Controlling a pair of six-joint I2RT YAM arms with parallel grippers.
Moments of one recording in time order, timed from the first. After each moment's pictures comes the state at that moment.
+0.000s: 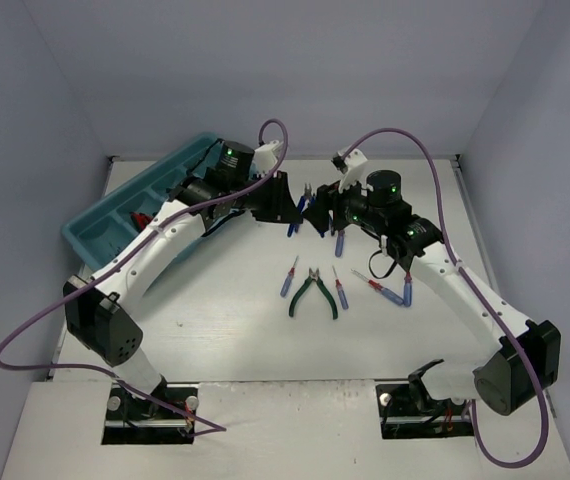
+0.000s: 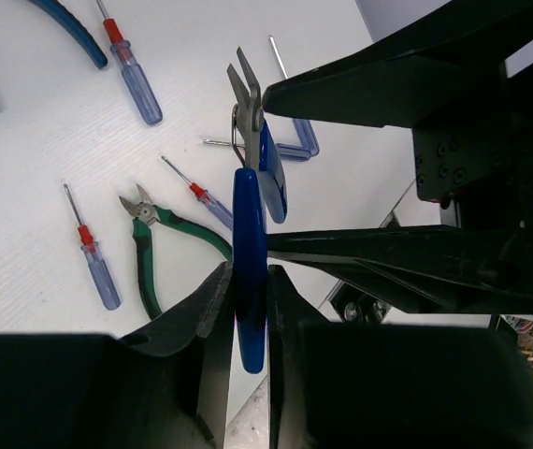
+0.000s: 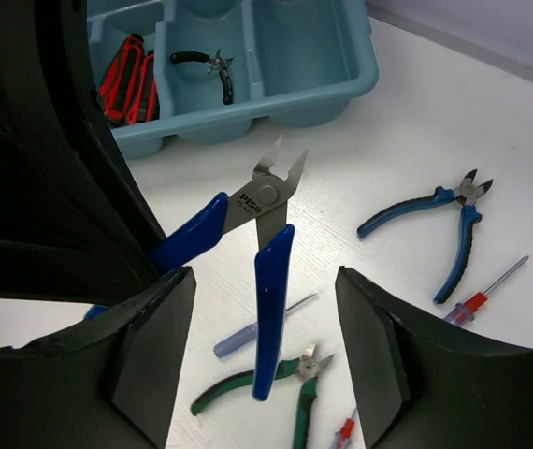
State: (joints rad) left arm -0.57 1.64 1.67 -0.64 0.52 -0.45; right arm 0.49 1.30 1.14 -0.17 -0.29 0.11
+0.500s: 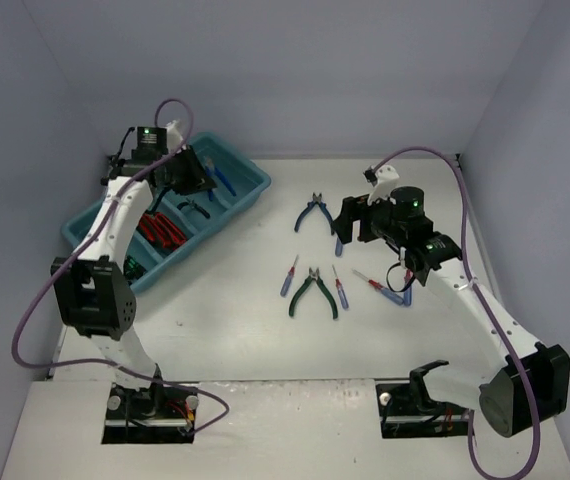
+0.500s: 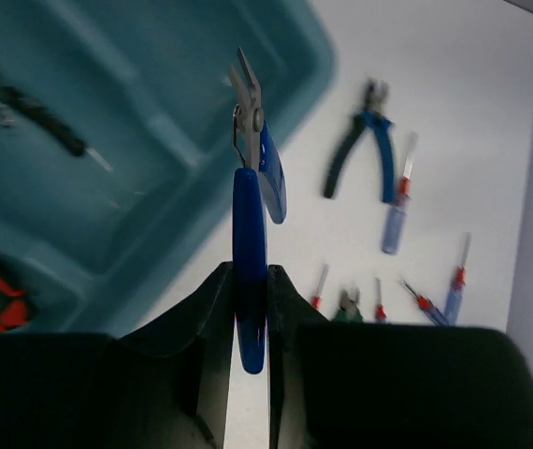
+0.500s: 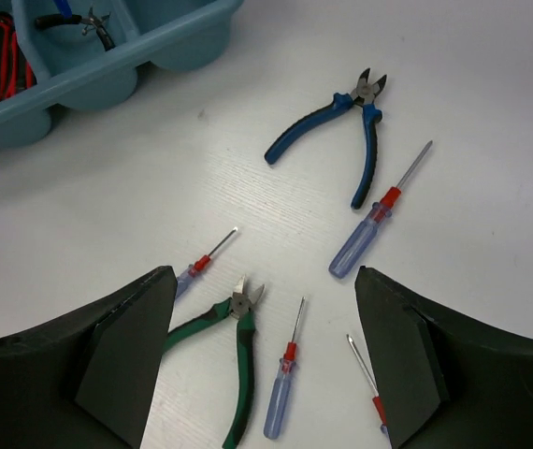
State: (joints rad) left arm -0.10 1.74 1.67 -0.66 0.41 -0.47; right arm 0.35 1.18 0.96 -0.21 -0.20 0.13
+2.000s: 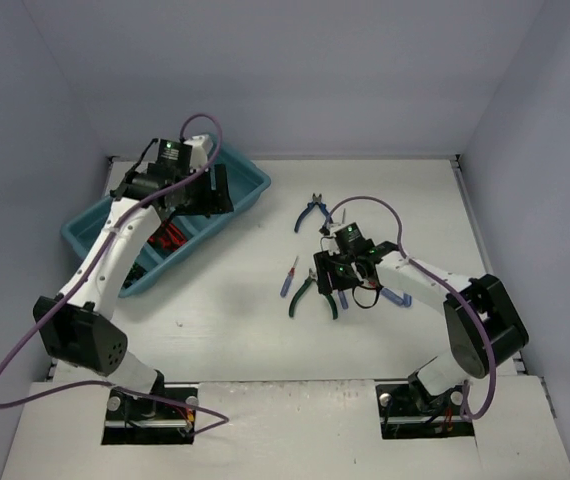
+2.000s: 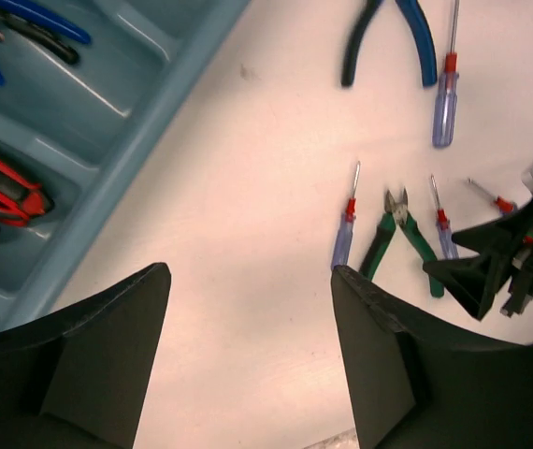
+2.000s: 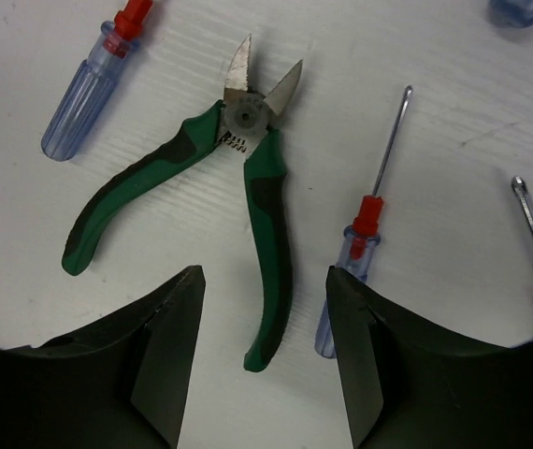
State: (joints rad) left arm -0.30 1.51 1.59 -0.88 0.15 -0.30; right arm 0.55 1.52 0.85 -0.39 -0.11 0.25
